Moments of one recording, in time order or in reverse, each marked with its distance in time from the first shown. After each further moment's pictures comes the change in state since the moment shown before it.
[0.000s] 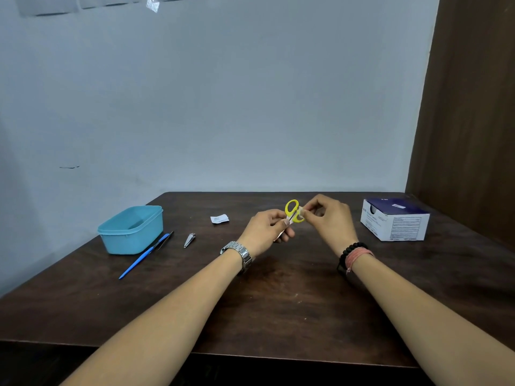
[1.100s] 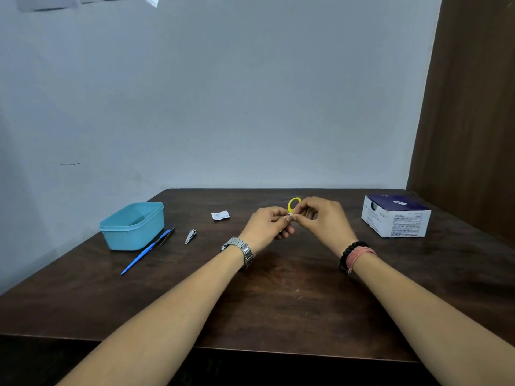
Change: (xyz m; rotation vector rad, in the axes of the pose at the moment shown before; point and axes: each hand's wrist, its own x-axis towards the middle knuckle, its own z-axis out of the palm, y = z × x) left_hand 0.000 0.000 0.000 0.021 -0.001 0.004; right_hand -0.004 -0.001 0.007 0.006 -0.146 -0.143
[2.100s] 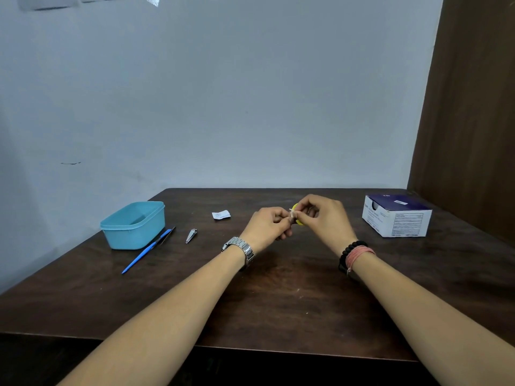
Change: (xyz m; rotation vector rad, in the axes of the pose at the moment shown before) left_hand -0.003 0.005 0.000 0.143 0.027 0.005; right_hand 0.000 -0.005 0.000 0.023 0.043 0.038
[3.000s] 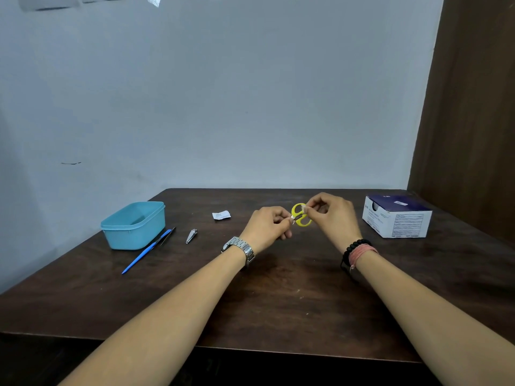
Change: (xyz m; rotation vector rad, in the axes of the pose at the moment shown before) left_hand -0.002 0.003 -0.002 0.106 0.022 0.043; right_hand 0.004 0.008 -0.007 -0.069 0.101 0.119
